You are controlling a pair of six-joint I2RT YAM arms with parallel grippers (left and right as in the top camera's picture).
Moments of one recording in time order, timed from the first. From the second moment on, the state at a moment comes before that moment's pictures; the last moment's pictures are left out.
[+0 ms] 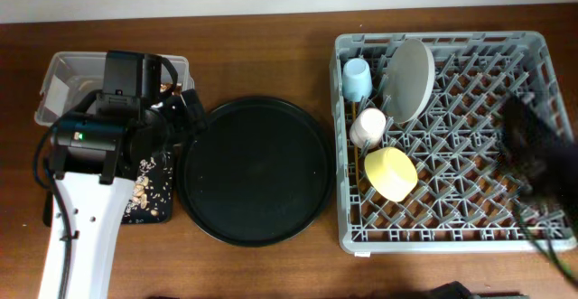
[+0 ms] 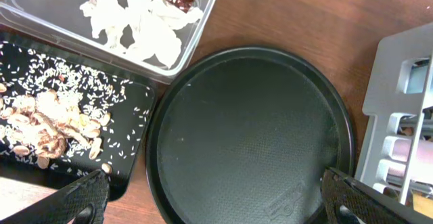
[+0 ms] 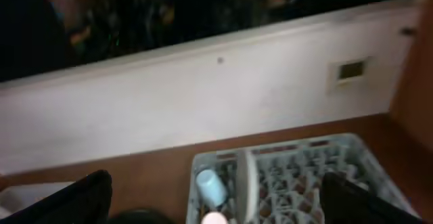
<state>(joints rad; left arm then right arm) -0.15 1.37 1.60 -1.25 -0.10 -0.48 0.32 0.89 1.88 -1.15 0.31 0.26</state>
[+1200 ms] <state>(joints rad) -0.15 1.37 1.60 -1.25 -0.10 -0.48 0.07 0.01 0.01 -0.07 0.07 -0.22</state>
